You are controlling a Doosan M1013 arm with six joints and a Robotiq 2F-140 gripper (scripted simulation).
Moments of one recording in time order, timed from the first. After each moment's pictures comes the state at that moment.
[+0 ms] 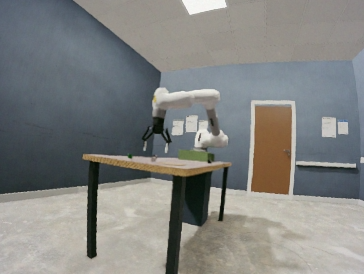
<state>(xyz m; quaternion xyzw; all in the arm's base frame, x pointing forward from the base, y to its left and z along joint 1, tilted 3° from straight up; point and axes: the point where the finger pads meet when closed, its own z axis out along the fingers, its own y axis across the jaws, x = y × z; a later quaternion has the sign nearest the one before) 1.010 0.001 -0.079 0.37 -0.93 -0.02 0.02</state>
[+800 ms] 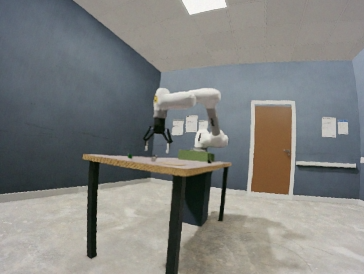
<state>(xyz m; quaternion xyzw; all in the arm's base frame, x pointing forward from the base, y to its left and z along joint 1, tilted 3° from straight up) 1.001 0.006 -0.078 0.37 -0.93 -0.02 0.02</state>
